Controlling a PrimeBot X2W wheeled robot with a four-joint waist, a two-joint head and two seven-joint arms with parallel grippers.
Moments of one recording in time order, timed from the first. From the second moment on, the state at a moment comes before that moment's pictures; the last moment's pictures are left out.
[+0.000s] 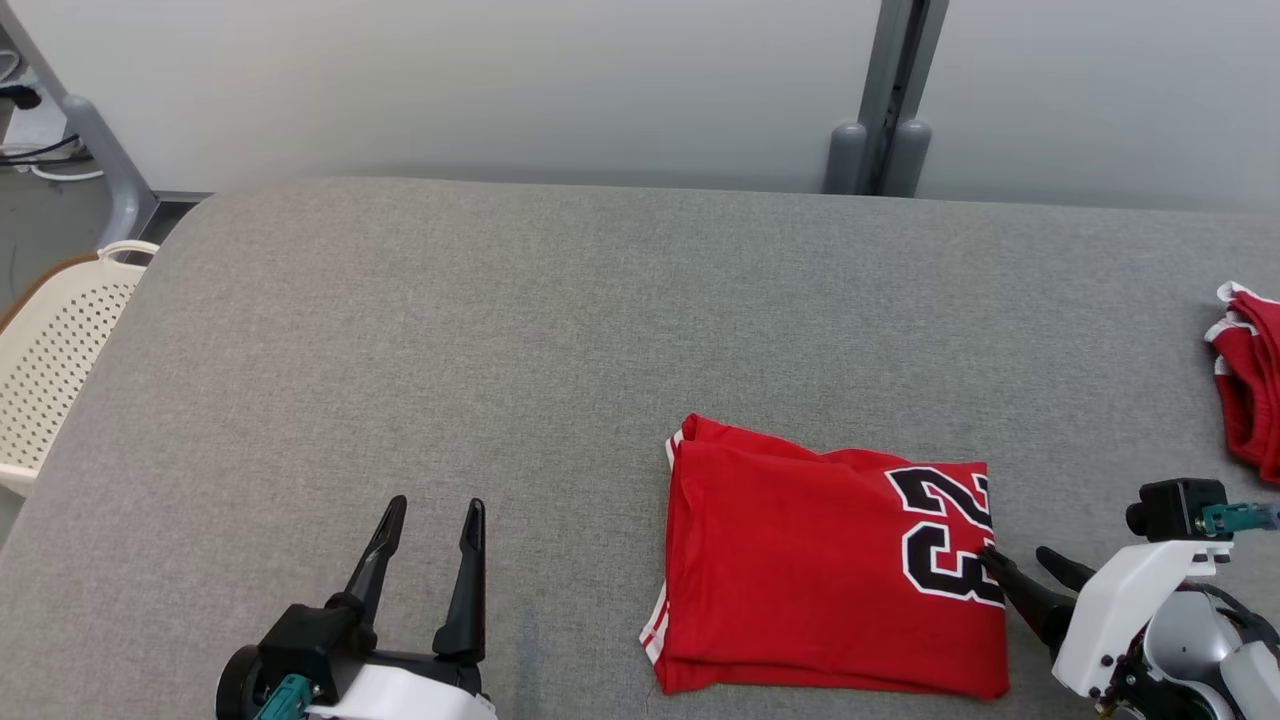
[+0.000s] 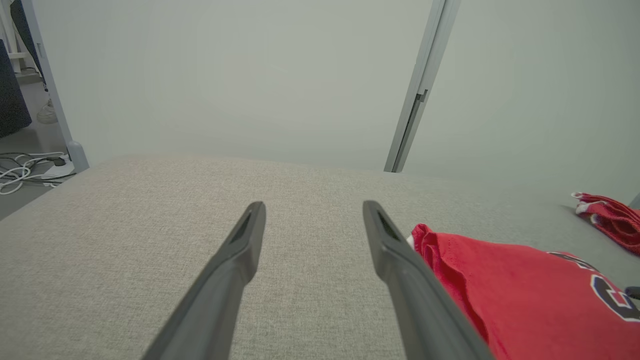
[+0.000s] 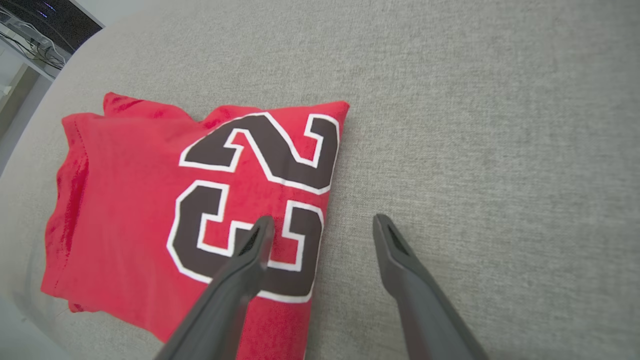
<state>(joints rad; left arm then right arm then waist) 0.01 0.07 -0.23 0.15 -0.30 0.04 -0.26 -0.18 -0.34 0.24 0.37 0.72 0.13 0.36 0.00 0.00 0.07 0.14</state>
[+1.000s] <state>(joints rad) 0.00 0.05 -0.23 0.15 -0.26 0.02 -0.26 -0.38 -0.50 0.46 0.48 0.97 0.13 0.31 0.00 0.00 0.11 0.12</state>
